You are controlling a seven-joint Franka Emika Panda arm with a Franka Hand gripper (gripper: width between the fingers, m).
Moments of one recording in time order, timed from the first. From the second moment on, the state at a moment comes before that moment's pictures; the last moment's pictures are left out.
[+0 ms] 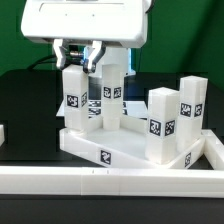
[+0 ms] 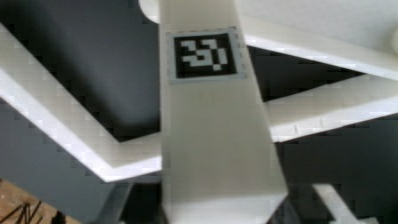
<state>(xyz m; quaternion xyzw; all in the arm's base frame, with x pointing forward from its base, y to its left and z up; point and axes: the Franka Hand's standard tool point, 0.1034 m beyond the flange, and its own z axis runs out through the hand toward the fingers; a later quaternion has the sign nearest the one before) 0.537 -0.084 0.136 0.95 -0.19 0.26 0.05</state>
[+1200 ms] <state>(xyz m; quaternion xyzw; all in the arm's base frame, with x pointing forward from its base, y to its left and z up) 0.541 -0.094 0.161 0.95 -0.18 0.27 0.04</state>
